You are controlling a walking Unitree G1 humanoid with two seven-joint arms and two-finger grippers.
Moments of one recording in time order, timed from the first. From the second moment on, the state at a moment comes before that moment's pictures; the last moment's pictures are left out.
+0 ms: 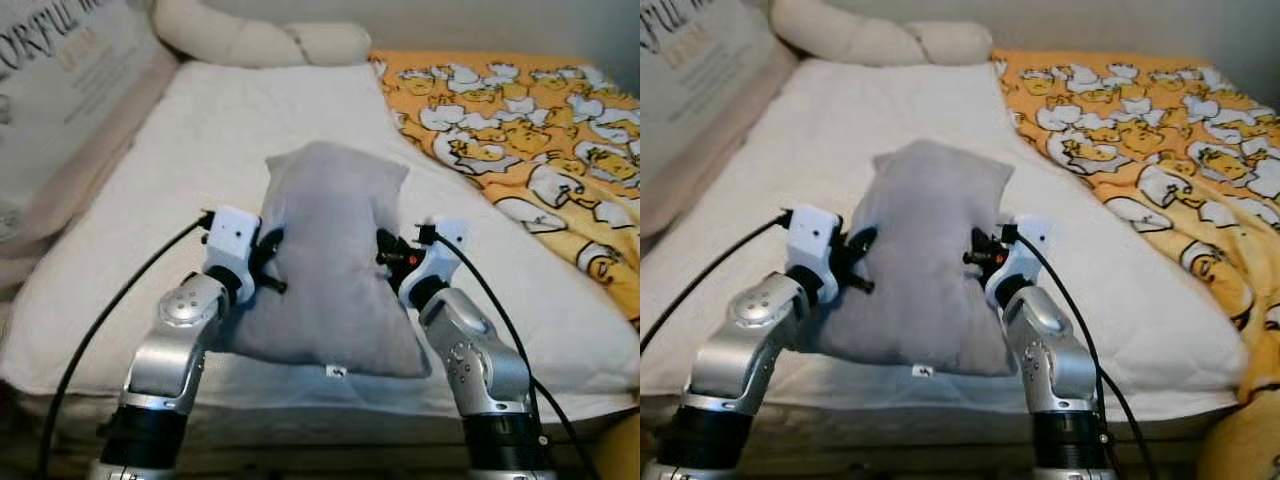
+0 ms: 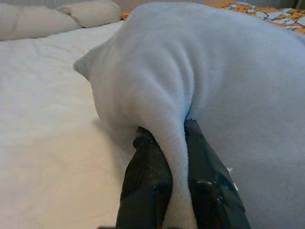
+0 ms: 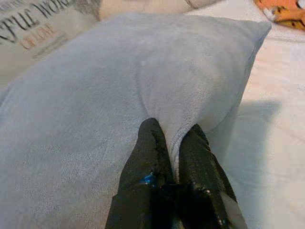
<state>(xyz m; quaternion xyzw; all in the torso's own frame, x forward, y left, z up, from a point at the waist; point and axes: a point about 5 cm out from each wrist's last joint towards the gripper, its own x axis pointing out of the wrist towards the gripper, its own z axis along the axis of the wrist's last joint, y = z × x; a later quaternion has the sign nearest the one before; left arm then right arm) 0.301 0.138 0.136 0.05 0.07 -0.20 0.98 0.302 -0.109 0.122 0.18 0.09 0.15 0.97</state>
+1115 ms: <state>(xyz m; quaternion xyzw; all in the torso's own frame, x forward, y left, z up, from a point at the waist) 0.302 0.138 0.136 0.05 0.08 -0.20 0.97 0.302 -0.106 0.115 0.19 0.09 0.14 0.97</state>
